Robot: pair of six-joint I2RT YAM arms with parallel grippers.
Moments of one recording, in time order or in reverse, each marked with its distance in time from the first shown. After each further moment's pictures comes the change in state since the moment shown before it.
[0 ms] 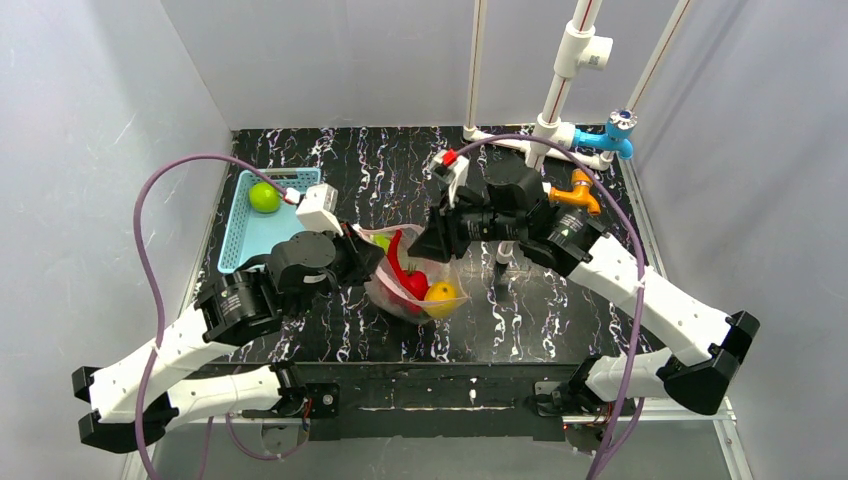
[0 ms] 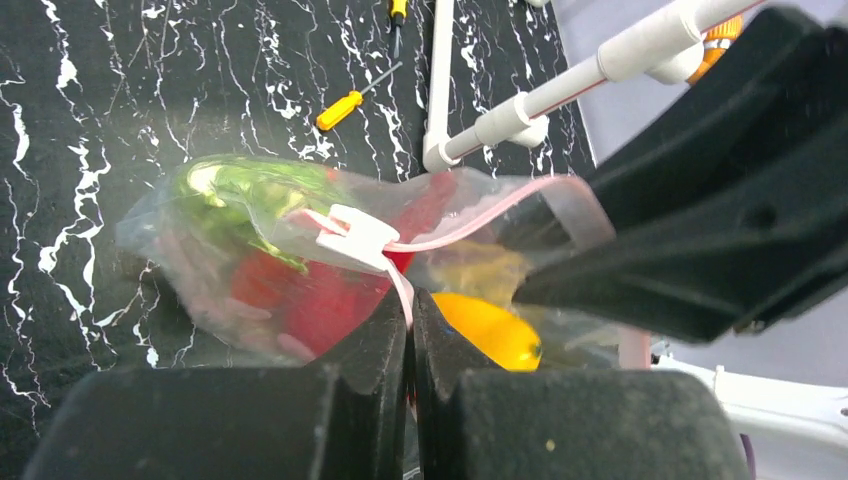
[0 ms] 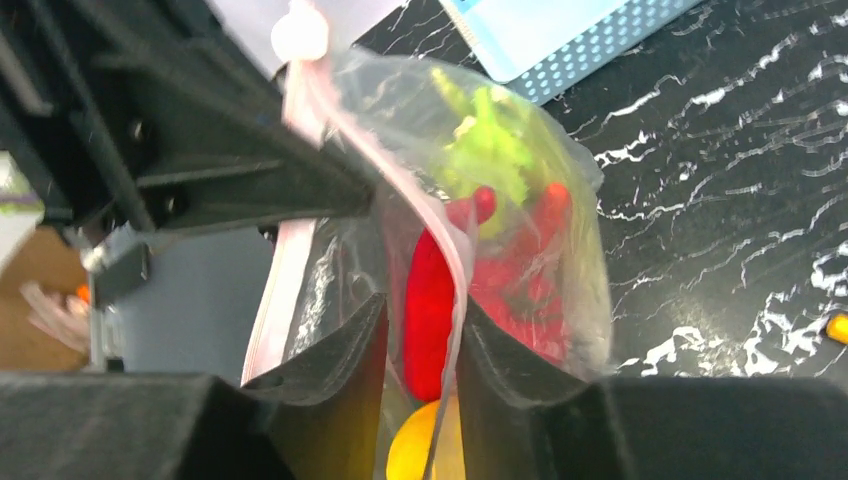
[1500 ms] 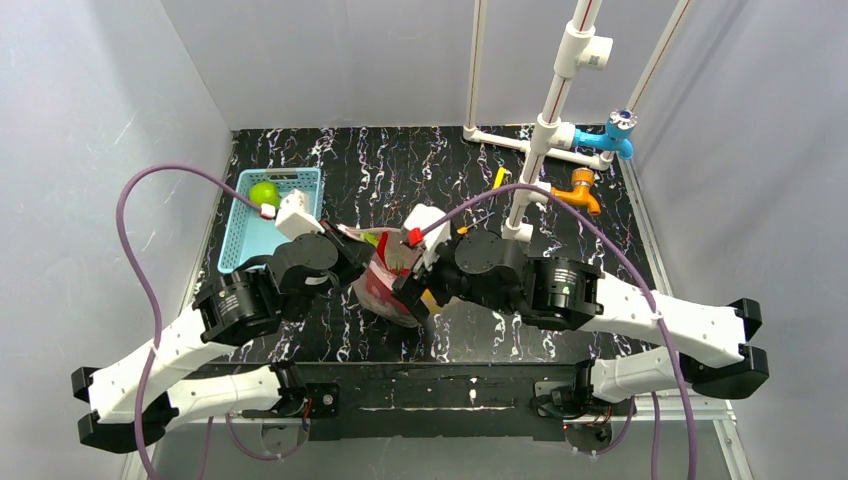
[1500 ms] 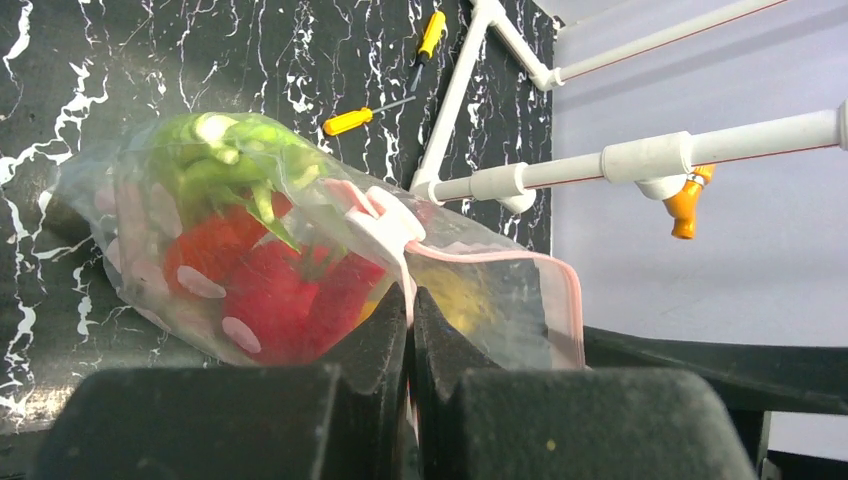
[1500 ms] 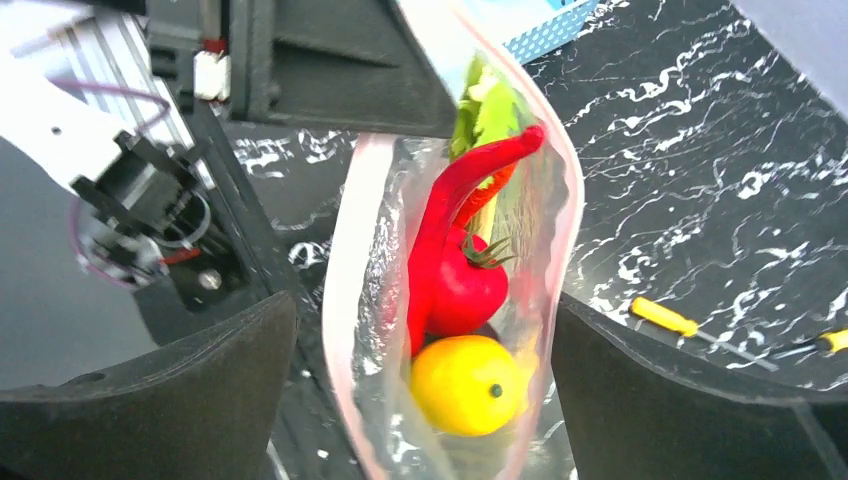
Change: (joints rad) left arm 0.000 -0.003 0.011 -0.095 -0.134 -0.354; right arm 0.485 -0.056 -0.003 -0.051 0.748 -0.238
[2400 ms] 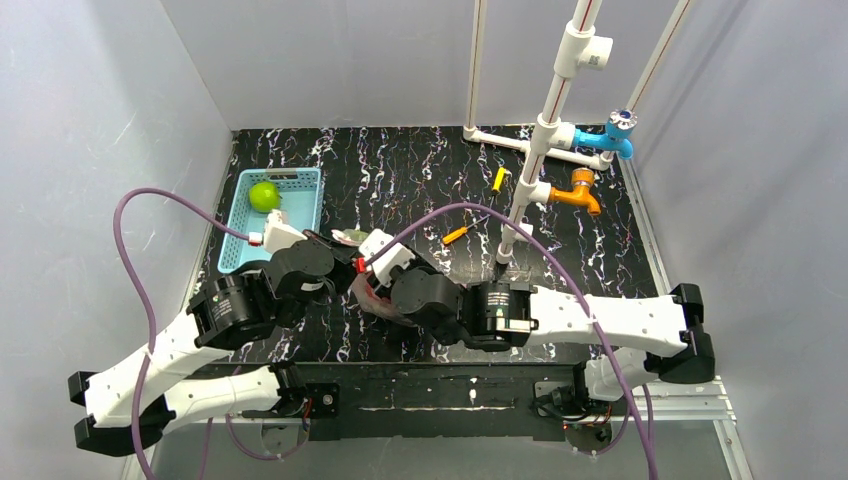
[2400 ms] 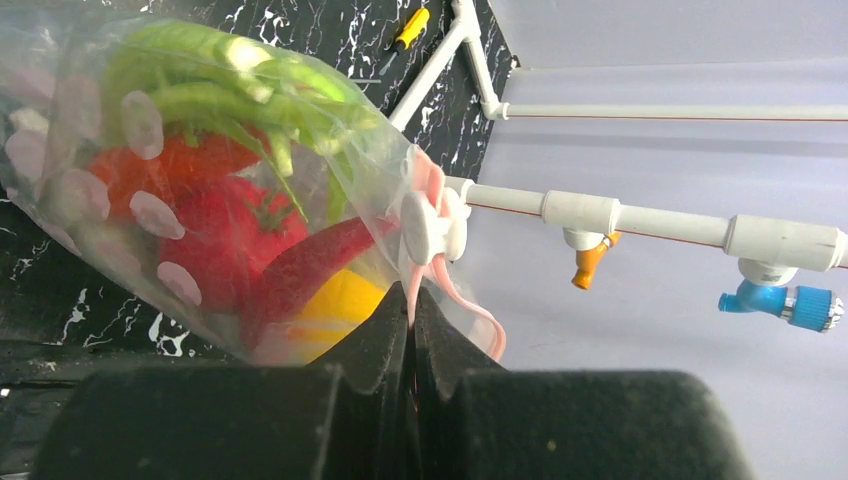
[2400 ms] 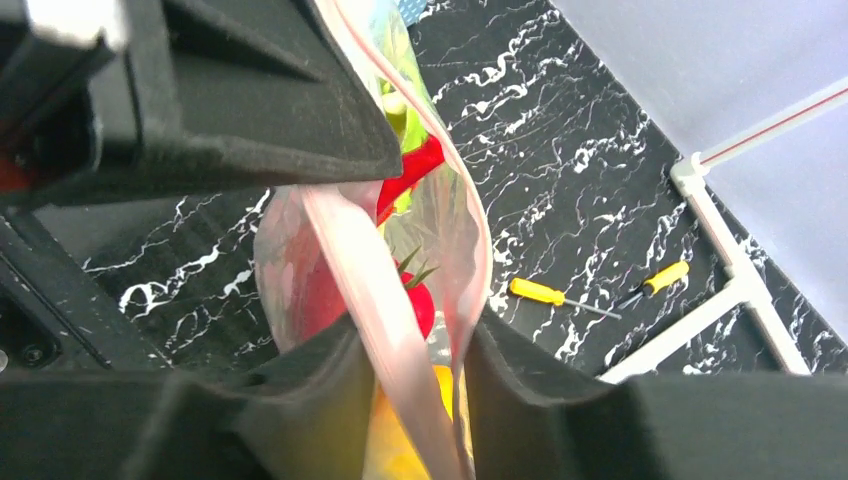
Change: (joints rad) left arm 0.000 -0.033 -0.021 -0.079 0.007 -0.411; right arm 0.139 0.224 0.062 0.038 0.487 -0.090
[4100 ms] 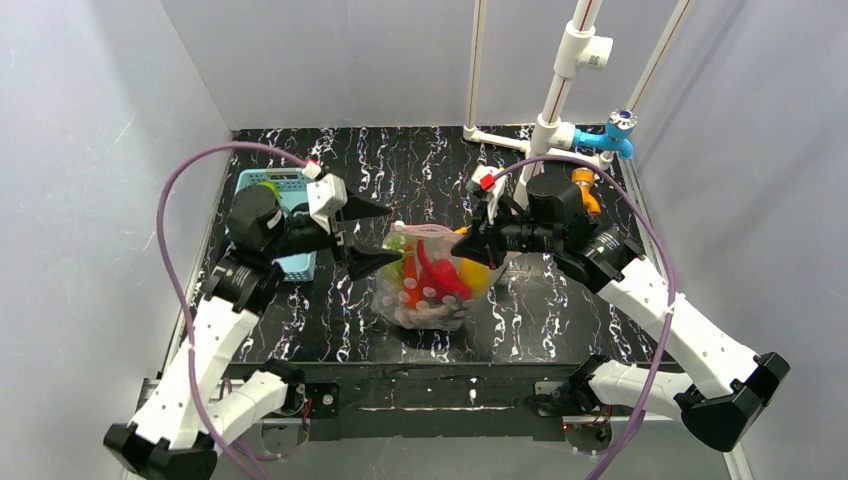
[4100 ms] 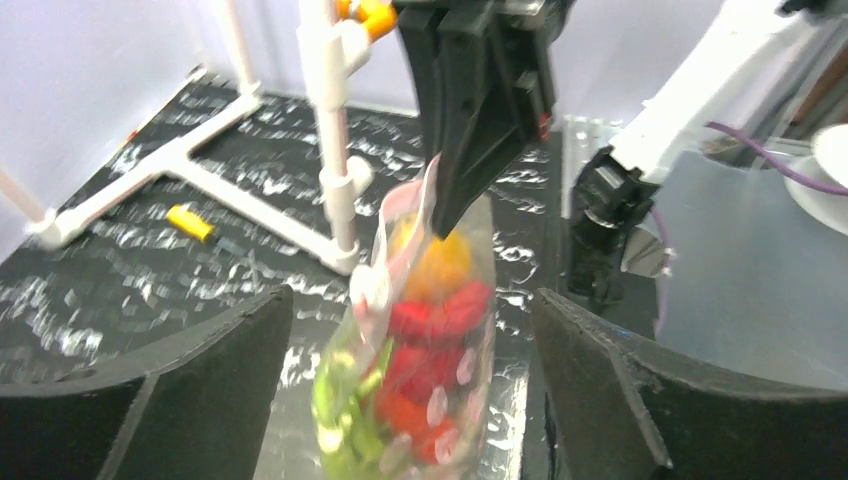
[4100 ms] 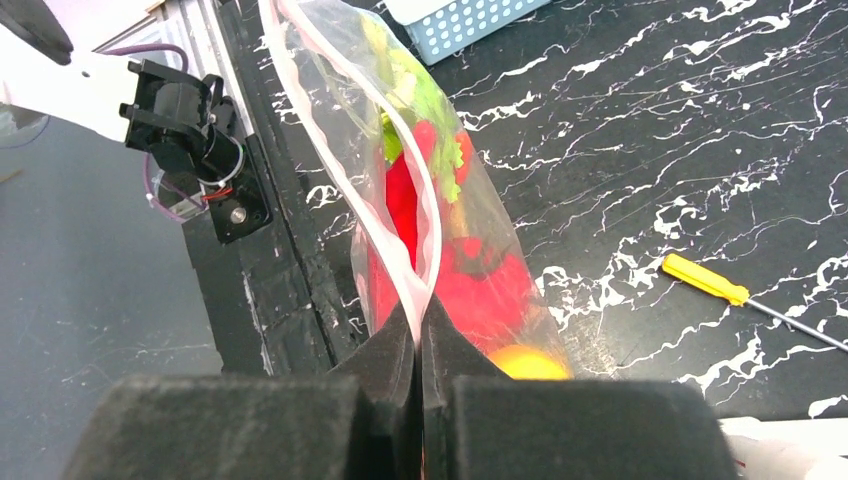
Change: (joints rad) left arm 0.687 0.043 -0.175 0.763 1.564 1.611; right arm -0.779 -0.358 -0.260 -0.030 -1.294 0.026
